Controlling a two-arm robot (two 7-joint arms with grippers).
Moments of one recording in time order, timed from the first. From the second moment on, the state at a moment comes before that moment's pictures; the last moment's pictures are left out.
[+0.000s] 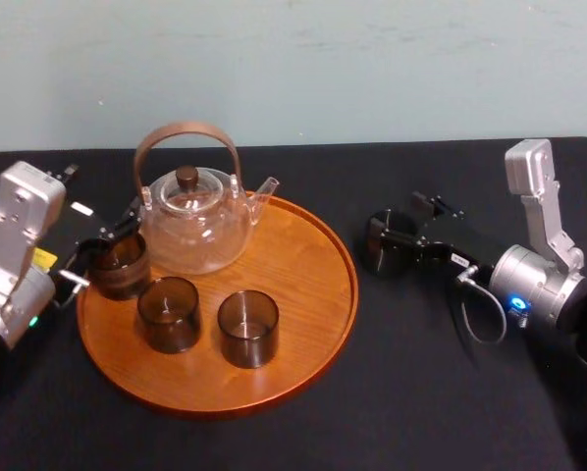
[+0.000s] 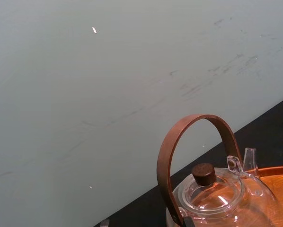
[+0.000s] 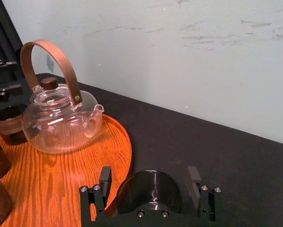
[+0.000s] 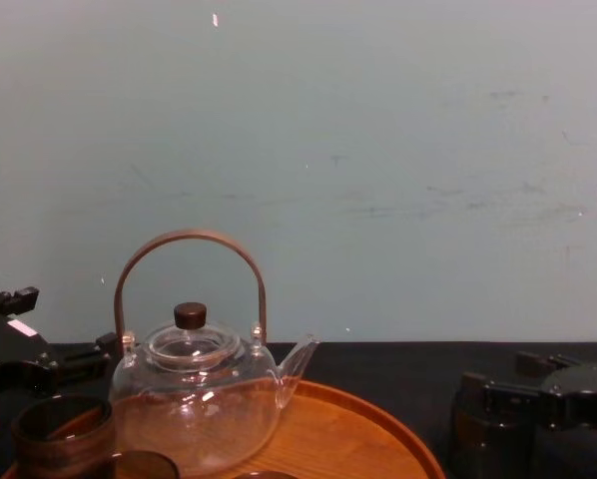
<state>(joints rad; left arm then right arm) -0.20 0.60 0.45 -1.41 -0.25 -0.12 0.03 0.36 0.39 -0.37 -1.11 0.46 -0.04 0.57</state>
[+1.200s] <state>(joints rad) -0.20 0.60 0.45 -1.41 -0.25 -0.12 0.03 0.37 0.38 -0.38 -1.09 0.46 -0.04 0.58</state>
